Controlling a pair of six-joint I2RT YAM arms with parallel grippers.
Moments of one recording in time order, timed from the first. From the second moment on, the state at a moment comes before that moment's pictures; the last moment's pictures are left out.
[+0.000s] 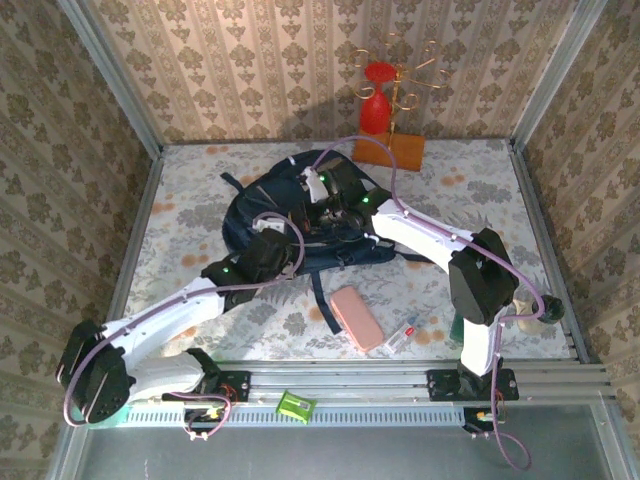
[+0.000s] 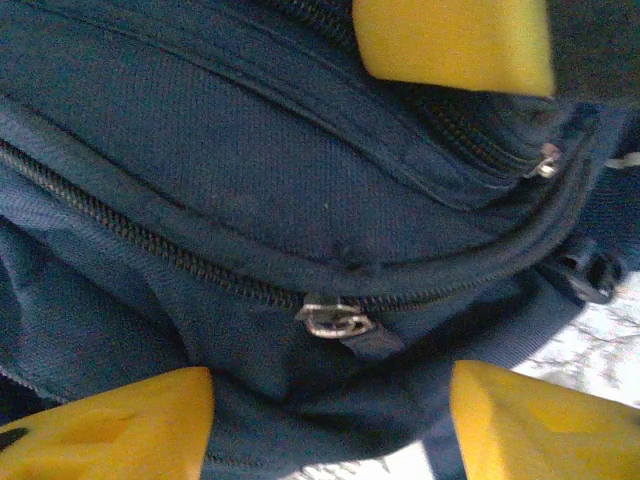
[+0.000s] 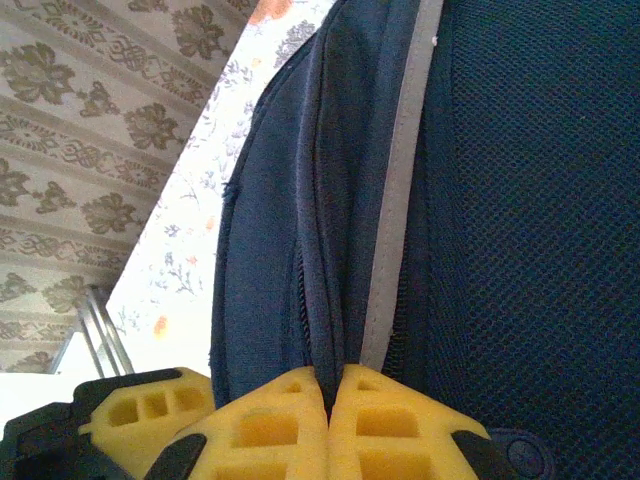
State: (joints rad) left arm -0.82 1.16 0.76 -0.38 -0.33 -0.52; right arm 0.67 1.88 1.54 -0.33 -0.43 0.48
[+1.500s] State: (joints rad) left arm -0.58 1.04 0.75 -0.40 -0.12 -0.33; right arm 0.64 1.90 1.54 -0.32 -0.47 0.44
